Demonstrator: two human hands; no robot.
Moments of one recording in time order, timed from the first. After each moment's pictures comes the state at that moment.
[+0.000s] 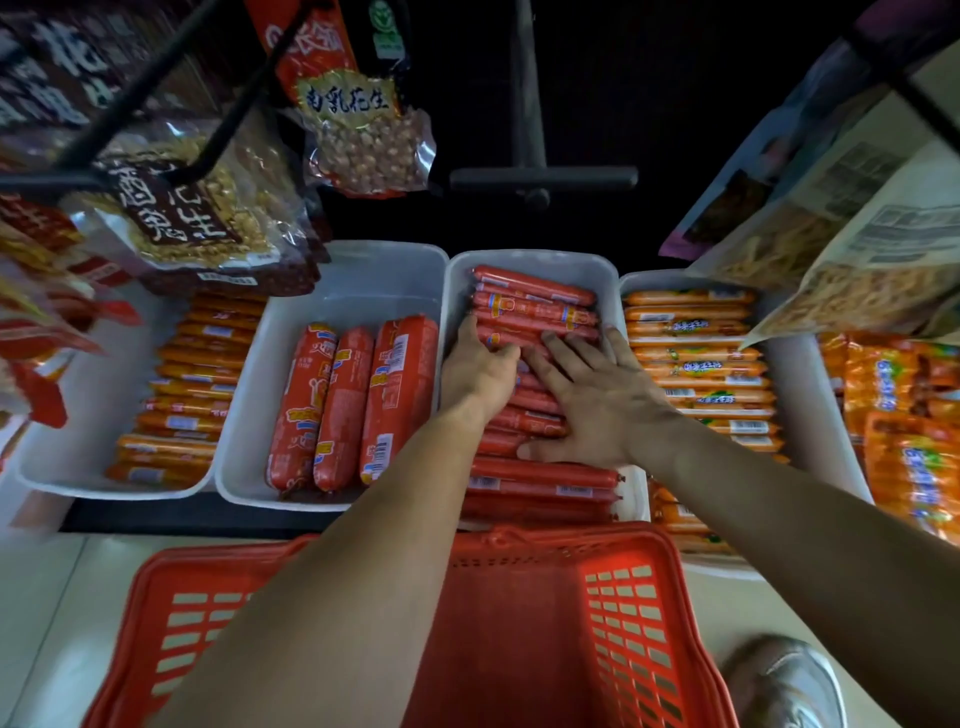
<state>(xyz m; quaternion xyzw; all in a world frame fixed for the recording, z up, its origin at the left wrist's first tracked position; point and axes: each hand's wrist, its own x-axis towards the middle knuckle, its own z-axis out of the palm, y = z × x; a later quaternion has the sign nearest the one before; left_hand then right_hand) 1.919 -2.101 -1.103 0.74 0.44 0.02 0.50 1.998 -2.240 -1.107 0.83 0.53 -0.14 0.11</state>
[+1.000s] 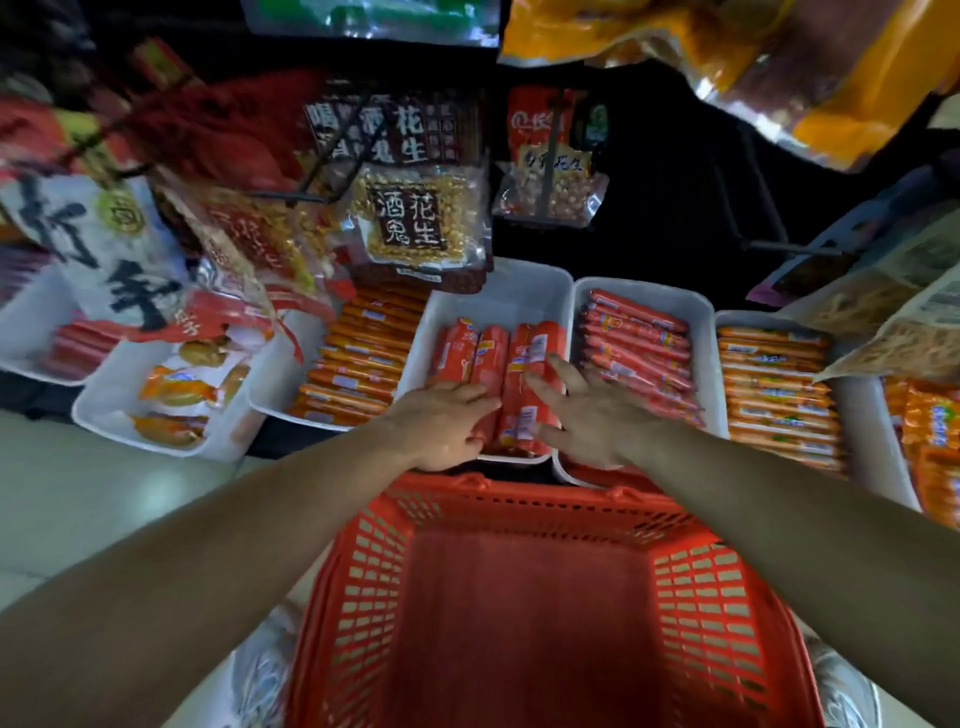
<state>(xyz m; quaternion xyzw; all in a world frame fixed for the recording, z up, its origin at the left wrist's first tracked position) 1.725 -1.992 -1.041 0.96 0.11 -0.25 0.07 1.877 -2.159 -1.035 0.80 0.54 -0.24 0.11</state>
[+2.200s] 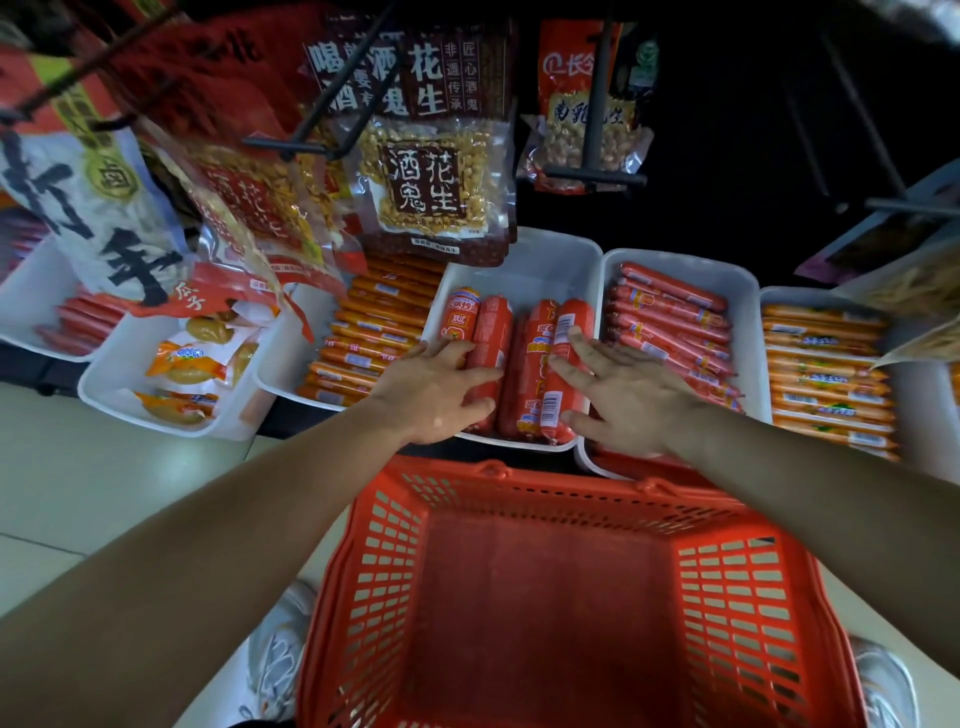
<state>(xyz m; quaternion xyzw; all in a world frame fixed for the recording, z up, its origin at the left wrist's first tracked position) 1.715 -1.963 -1.061 0.96 0.16 -0.20 0.06 1.893 -2.158 -1.054 0.77 0.60 -0.16 0.13</state>
